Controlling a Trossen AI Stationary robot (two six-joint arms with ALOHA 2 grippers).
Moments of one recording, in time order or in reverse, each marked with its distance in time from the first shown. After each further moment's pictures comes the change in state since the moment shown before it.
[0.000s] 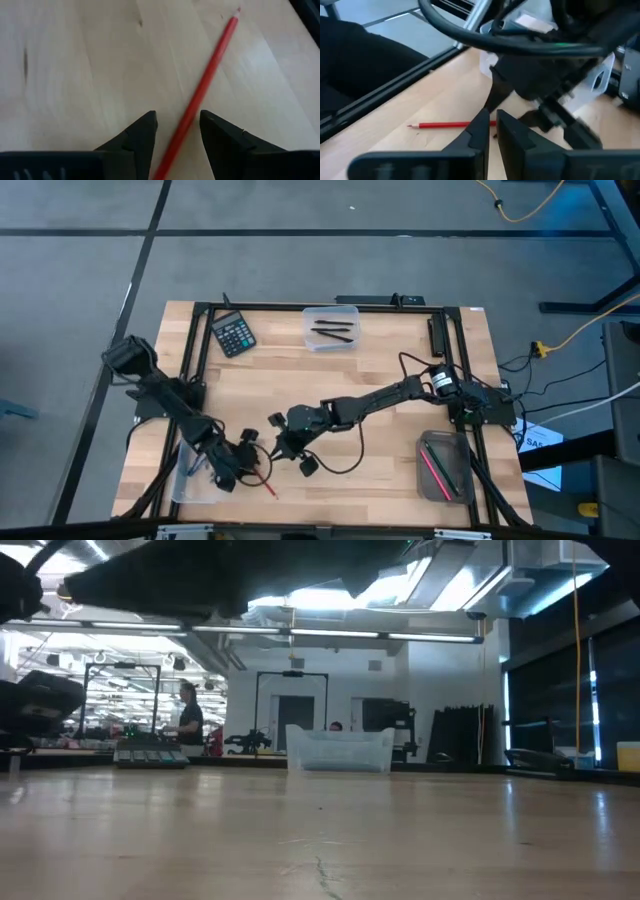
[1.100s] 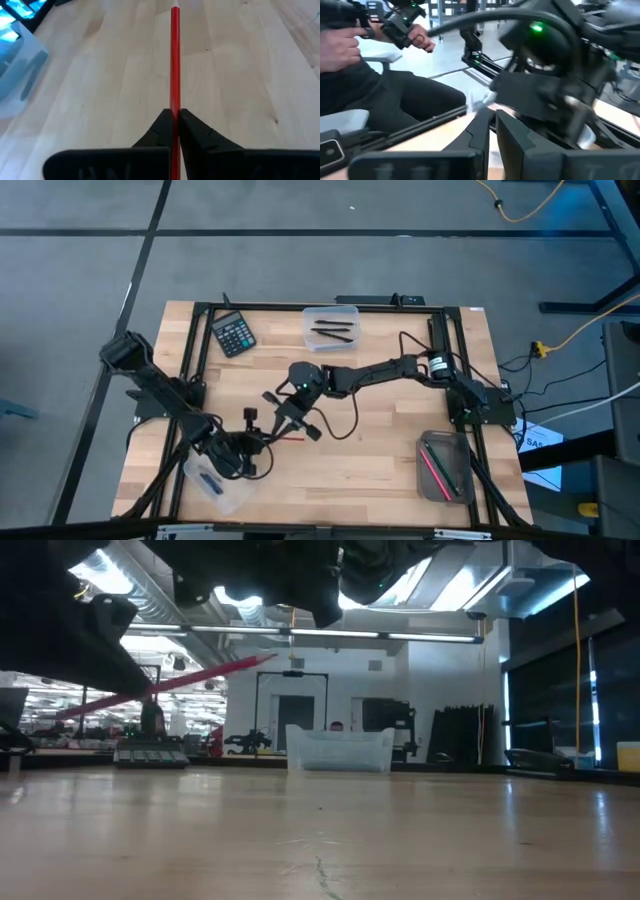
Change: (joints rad) left arm 0.018 -0.069 0.086 -0.077 -0.596 0.094; right arm -0.186 0.000 -0.001 0.236 -0.557 0.041
